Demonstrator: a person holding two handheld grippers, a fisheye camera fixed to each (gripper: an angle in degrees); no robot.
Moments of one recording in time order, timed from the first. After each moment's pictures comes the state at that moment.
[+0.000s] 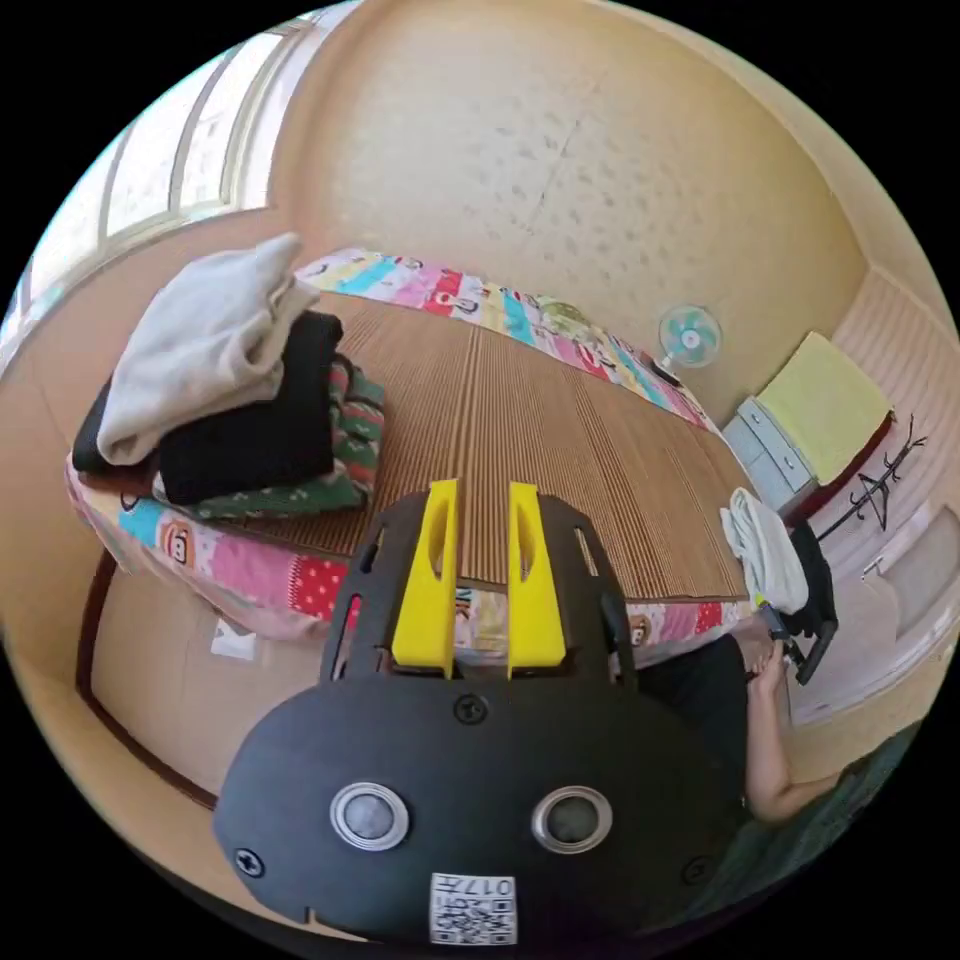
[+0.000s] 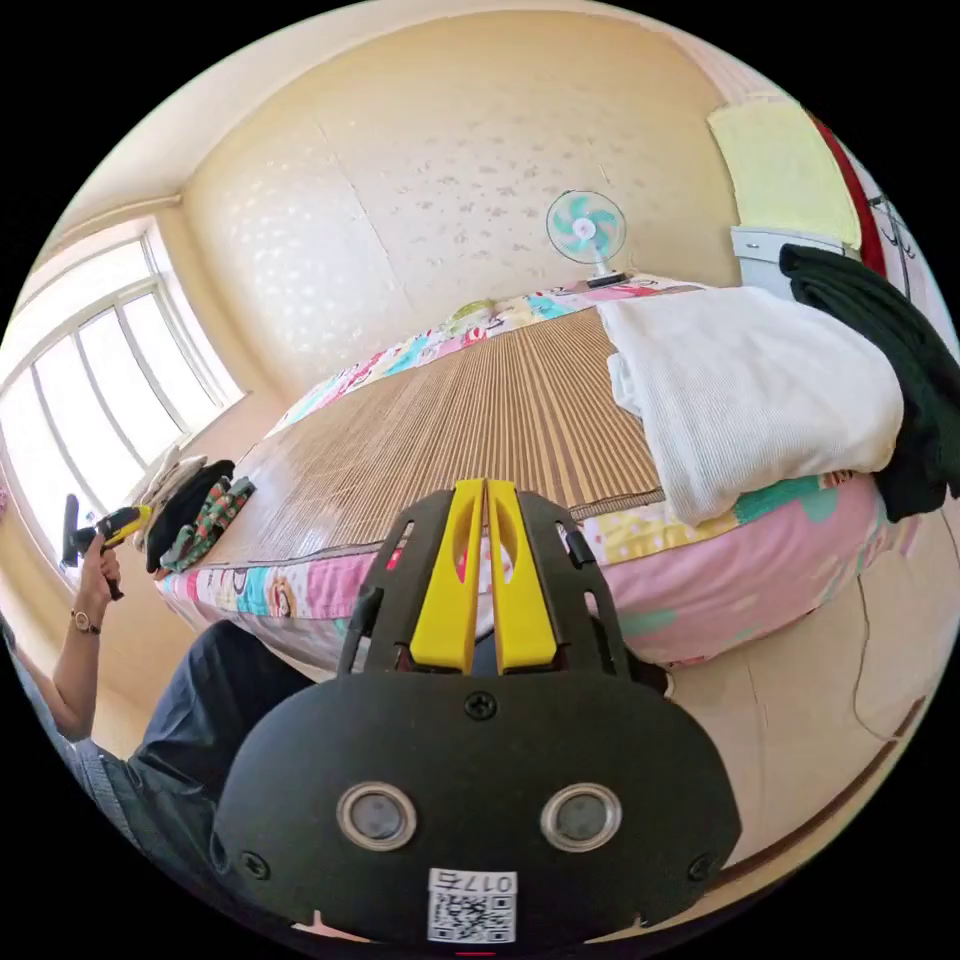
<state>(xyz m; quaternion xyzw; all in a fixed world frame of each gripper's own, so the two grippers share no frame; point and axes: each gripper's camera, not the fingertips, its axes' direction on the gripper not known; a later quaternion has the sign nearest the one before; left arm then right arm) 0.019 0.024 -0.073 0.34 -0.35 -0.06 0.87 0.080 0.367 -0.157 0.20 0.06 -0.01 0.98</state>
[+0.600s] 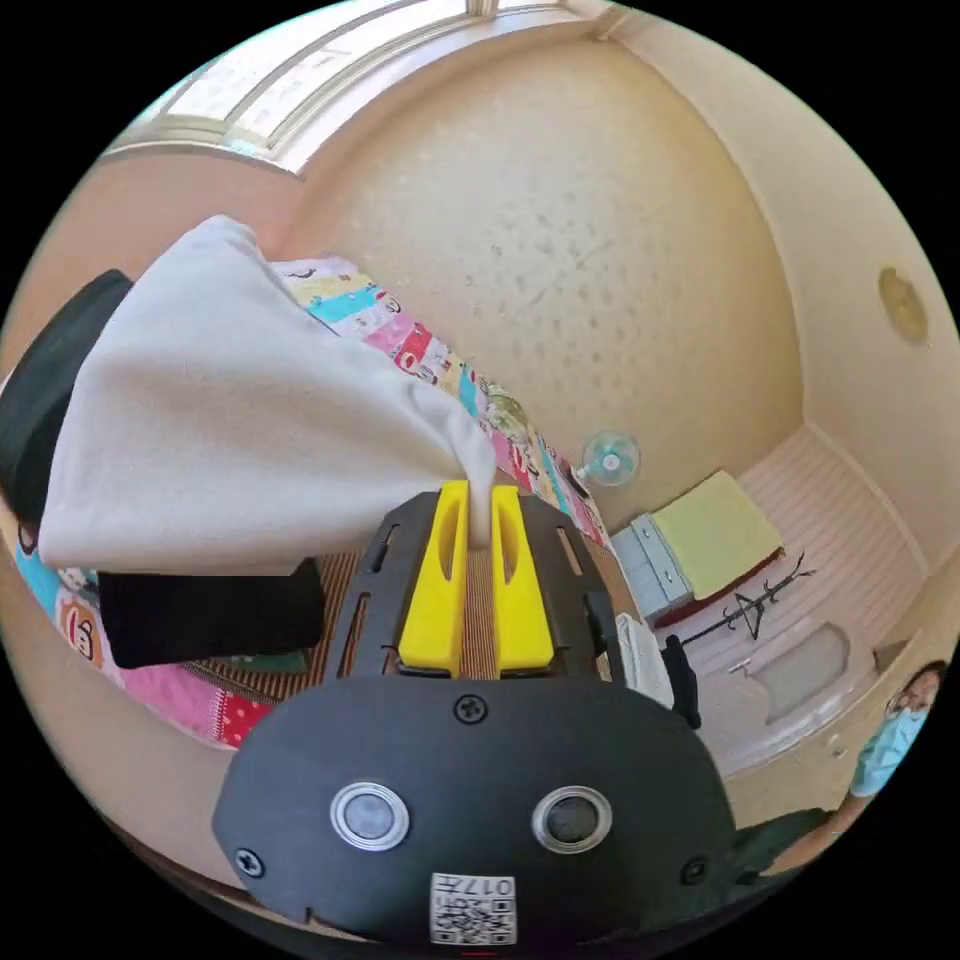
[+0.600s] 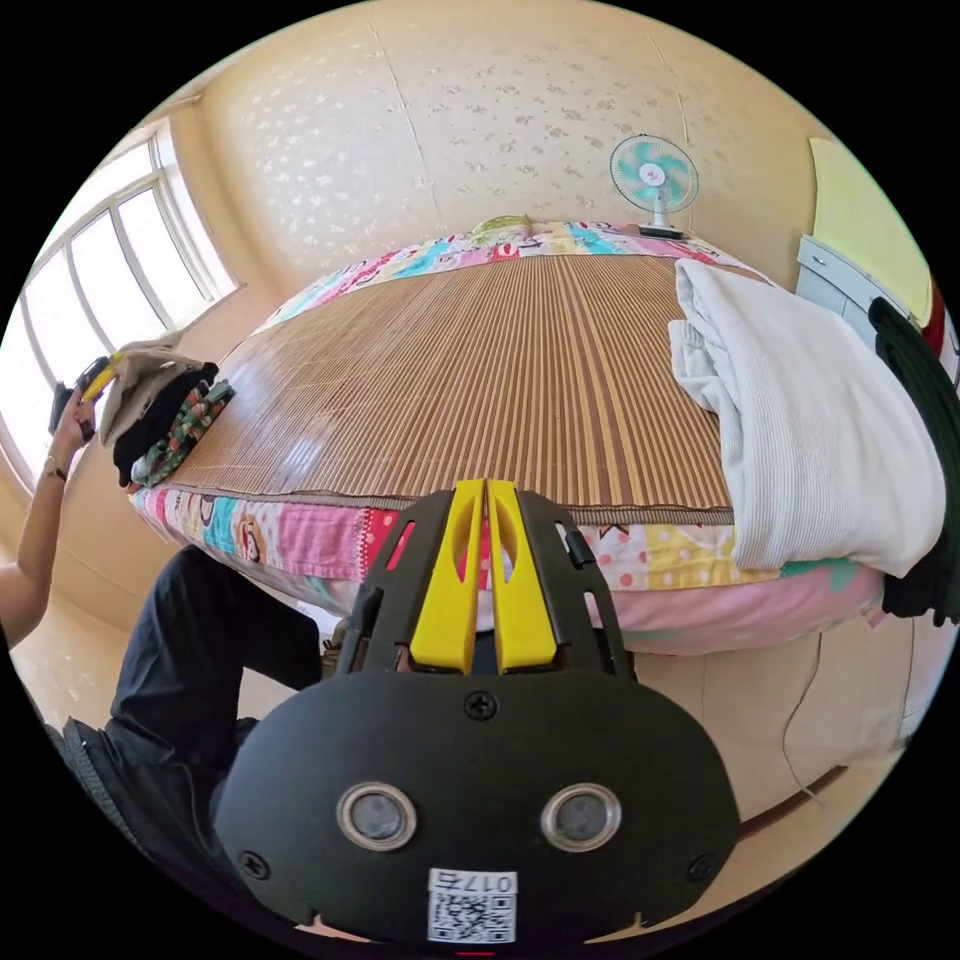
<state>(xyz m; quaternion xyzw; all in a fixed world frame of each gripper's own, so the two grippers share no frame) 0.055 -0.042 -0.034 0.34 -0.07 0.06 0.94 0.036 0.334 -0.075 0.08 0.10 -0.07 0.99</state>
